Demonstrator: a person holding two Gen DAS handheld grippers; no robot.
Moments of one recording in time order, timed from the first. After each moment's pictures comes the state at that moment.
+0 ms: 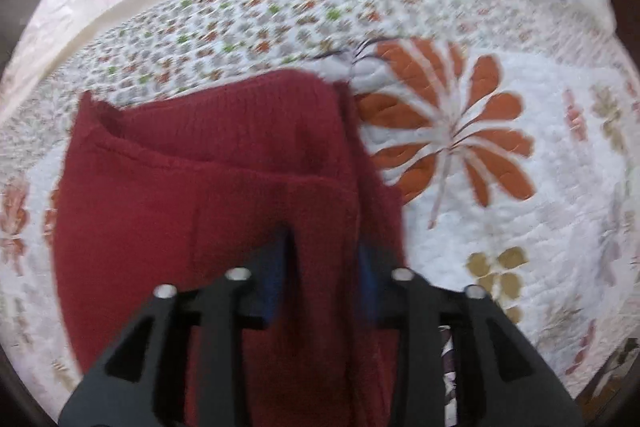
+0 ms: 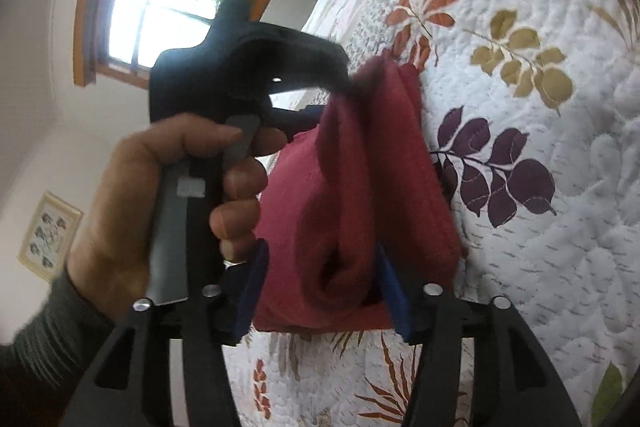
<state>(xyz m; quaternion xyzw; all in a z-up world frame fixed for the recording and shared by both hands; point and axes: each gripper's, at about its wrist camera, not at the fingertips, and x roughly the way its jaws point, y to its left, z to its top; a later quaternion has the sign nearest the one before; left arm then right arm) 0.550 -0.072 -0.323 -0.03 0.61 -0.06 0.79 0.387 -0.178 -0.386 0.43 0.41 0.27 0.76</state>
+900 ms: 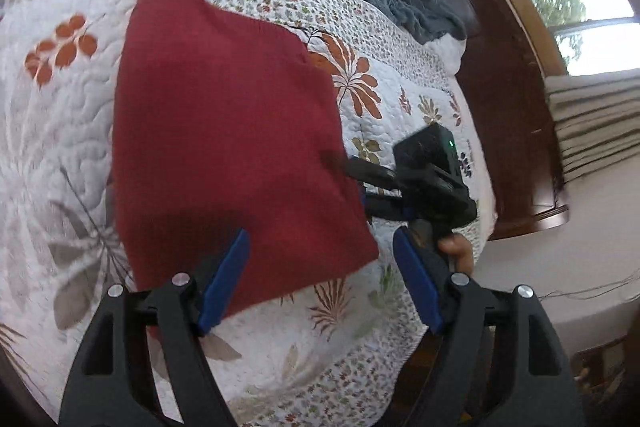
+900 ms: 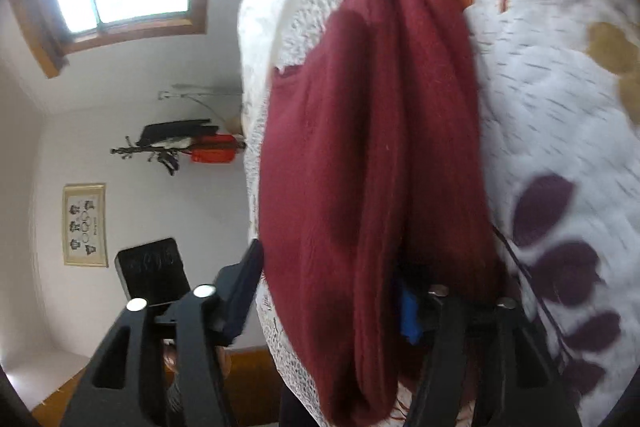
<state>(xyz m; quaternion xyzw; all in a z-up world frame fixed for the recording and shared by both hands) 0.411 0.114 -0.289 -0.29 0.57 -0.29 0.71 0.521 -0.157 -0.400 0.42 0.60 0.35 0.59</state>
